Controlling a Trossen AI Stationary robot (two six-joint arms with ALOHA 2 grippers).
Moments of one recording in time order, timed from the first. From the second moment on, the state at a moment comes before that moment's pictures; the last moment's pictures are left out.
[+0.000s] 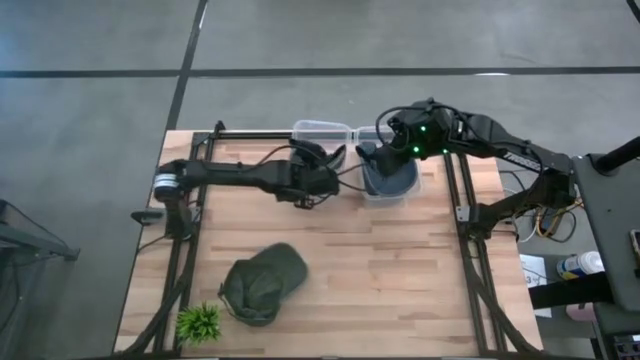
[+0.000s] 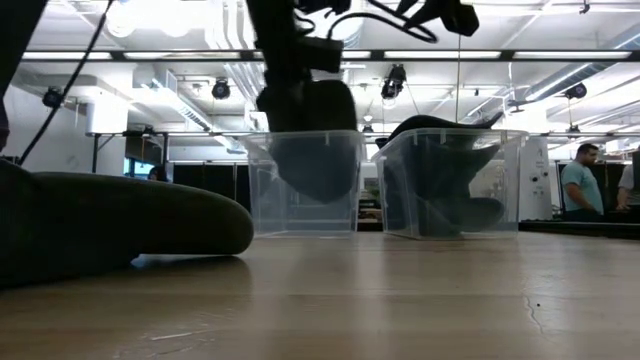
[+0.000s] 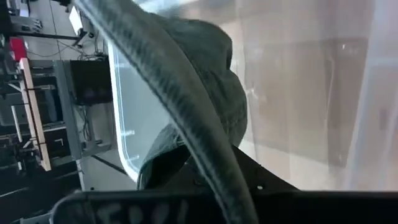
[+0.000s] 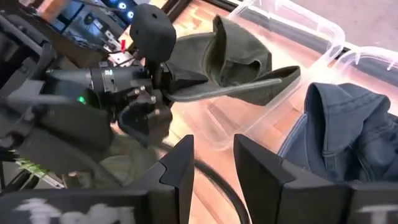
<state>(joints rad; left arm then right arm) 0.07 1.82 1.63 -0.93 -0.72 0.39 -0.28 1.31 1.56 -0.94 -0.01 0.66</state>
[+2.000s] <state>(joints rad) -0.03 1.71 1.76 -1.13 -0.47 0.07 -0.29 1.31 1.49 -0.97 0.01 0.65</state>
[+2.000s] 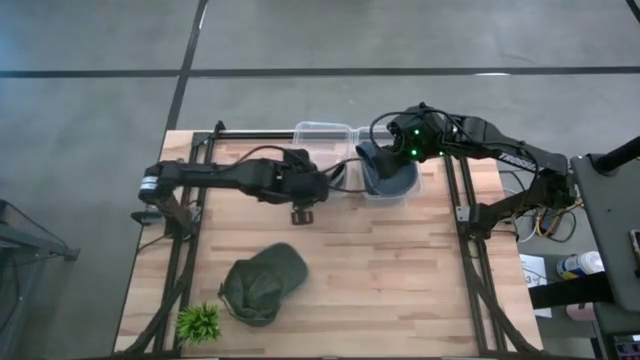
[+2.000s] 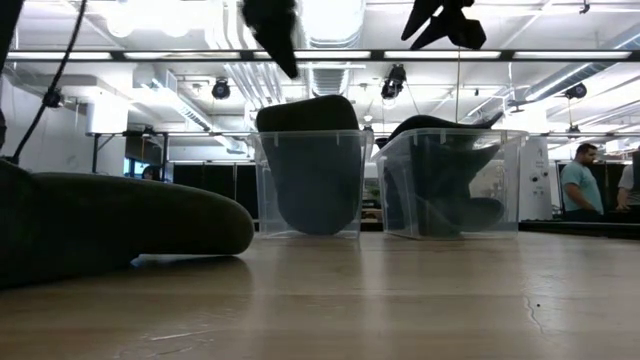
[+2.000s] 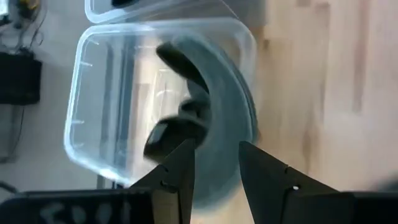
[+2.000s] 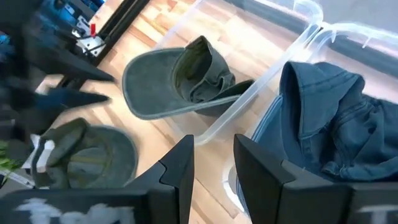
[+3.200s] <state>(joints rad) -0.20 1.22 0.69 -0.59 0.28 -0.47 0.16 1.43 0.88 0.00 -0.27 1.41</state>
